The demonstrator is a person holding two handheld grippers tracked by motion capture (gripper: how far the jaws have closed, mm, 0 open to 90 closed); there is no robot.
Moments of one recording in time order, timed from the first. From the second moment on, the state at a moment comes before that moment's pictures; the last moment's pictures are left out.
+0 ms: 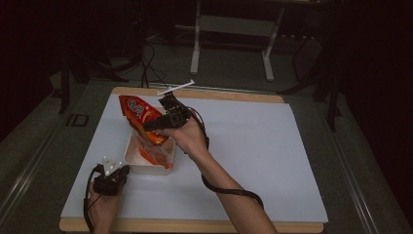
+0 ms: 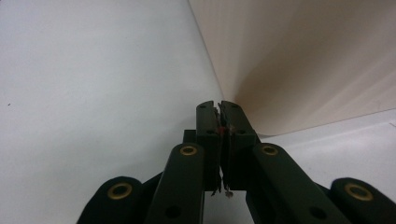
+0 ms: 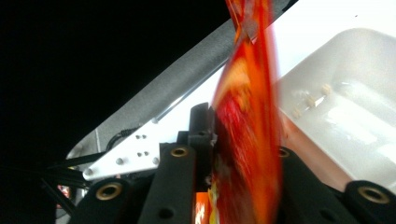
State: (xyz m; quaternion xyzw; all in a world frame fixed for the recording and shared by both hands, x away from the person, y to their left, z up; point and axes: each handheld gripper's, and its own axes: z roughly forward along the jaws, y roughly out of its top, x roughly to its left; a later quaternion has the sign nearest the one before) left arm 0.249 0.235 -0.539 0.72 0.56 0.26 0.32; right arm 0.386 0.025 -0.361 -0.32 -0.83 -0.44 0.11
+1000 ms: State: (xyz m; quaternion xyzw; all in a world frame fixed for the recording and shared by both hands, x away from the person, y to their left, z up) left arm 0.249 0.233 -0.540 0.72 0.56 0.26 0.32; right arm 0.363 0.000 -0.418 -0.33 -0.82 -0.46 0.06
